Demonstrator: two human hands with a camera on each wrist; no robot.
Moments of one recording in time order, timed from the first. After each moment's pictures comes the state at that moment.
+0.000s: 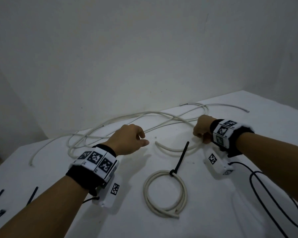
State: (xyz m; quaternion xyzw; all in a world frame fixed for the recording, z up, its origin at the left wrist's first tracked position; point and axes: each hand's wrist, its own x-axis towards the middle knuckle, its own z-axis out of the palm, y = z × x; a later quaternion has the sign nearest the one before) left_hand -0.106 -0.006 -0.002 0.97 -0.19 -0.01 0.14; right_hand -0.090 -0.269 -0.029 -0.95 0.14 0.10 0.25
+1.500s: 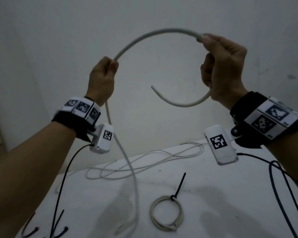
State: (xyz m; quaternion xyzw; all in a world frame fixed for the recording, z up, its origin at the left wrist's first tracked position) left_hand -0.170 0.010 0.252 0.75 -0.29 0.44 0.41; right_hand -0.278 -0.241 0.220 -0.46 -0.28 -0.46 0.71
